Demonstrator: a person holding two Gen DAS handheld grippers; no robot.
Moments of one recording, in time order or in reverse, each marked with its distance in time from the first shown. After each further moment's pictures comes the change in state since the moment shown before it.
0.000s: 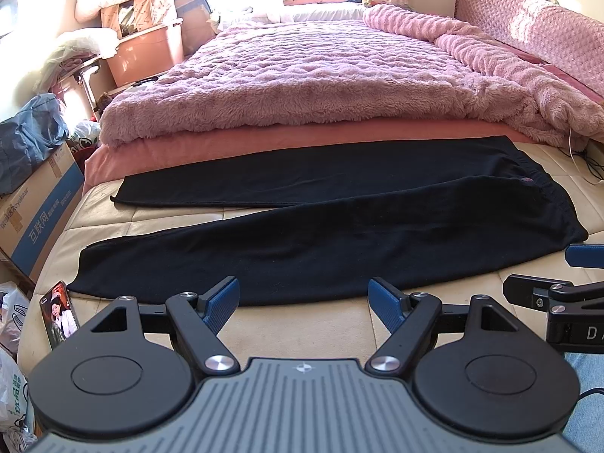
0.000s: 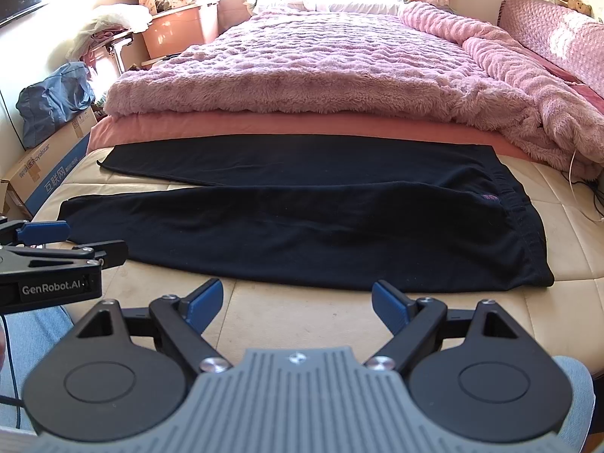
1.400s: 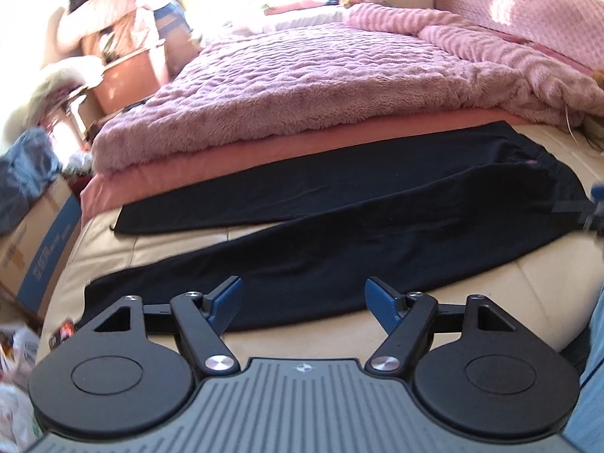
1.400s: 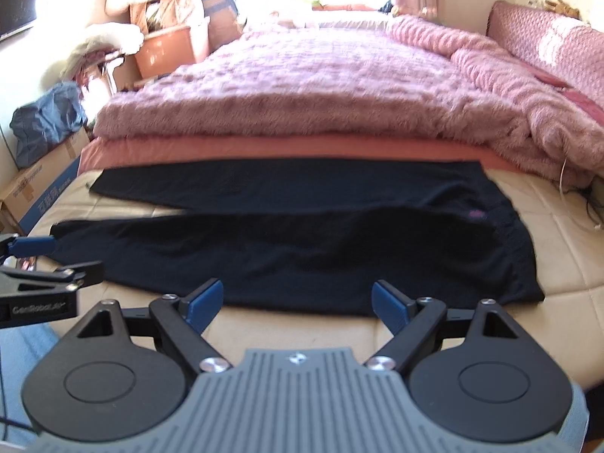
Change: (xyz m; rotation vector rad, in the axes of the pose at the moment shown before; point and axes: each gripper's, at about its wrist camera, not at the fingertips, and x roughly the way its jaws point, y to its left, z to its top) left arm 0.014 0.015 0.010 0.130 -0.035 0.008; right arm 0.000 -0.031 0.011 0.018 -0.086 -0.014
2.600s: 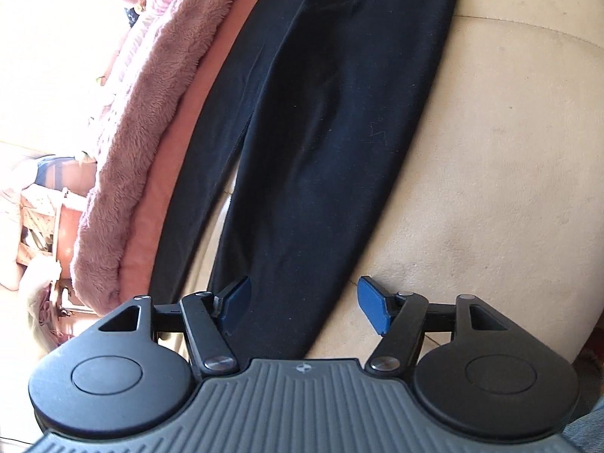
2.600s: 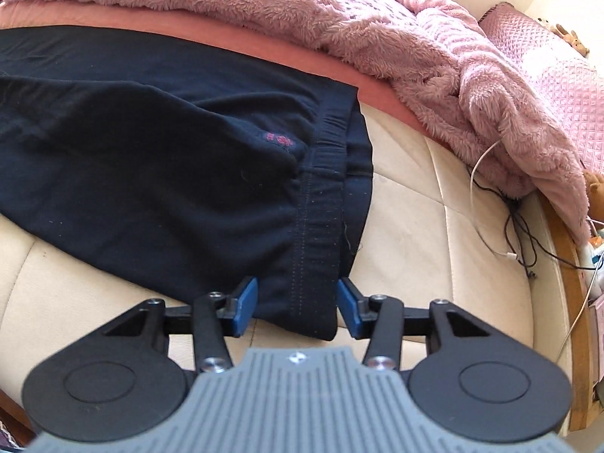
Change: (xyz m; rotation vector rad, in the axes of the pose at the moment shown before) left arm 0.145 0.053 -0.093 0.968 0.118 0.116; right arm 0.126 -0.237 -0.012 -0.289 0.276 -0.269
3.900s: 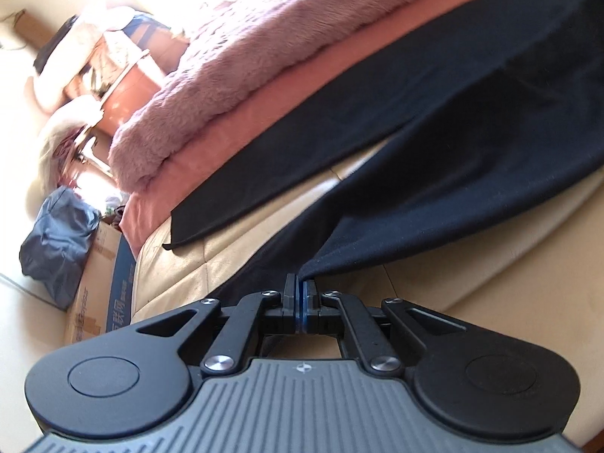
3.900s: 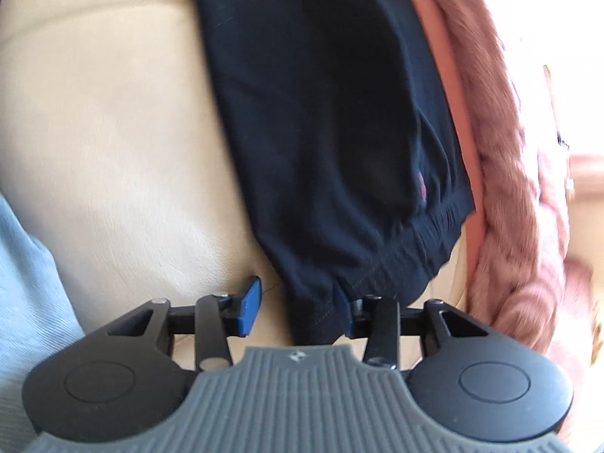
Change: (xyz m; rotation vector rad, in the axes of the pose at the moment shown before) left arm 0.006 0.080 0.014 -0.605 0.114 0.066; right arm 0.012 0.064 -0.039 -1.015 0.024 -0.033
